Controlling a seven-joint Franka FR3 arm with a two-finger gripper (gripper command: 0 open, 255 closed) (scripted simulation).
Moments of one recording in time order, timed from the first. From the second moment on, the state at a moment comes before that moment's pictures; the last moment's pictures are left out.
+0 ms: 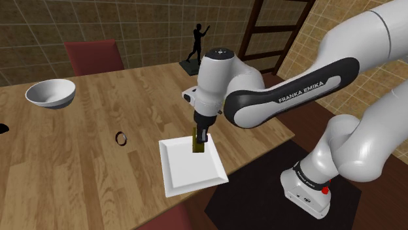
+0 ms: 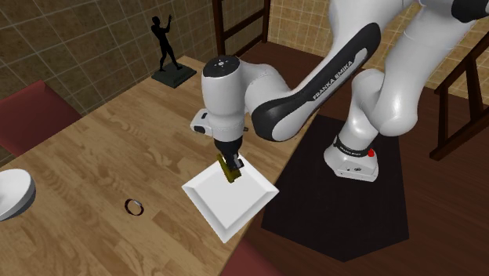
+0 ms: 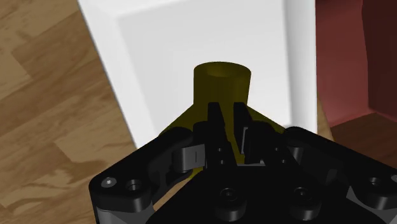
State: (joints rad) arm 0.42 -0.08 0.28 -2.35 0.05 2.28 -0.22
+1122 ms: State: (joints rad) arm 0.43 0.06 0.28 -2.43 0.00 2.49 -0.18
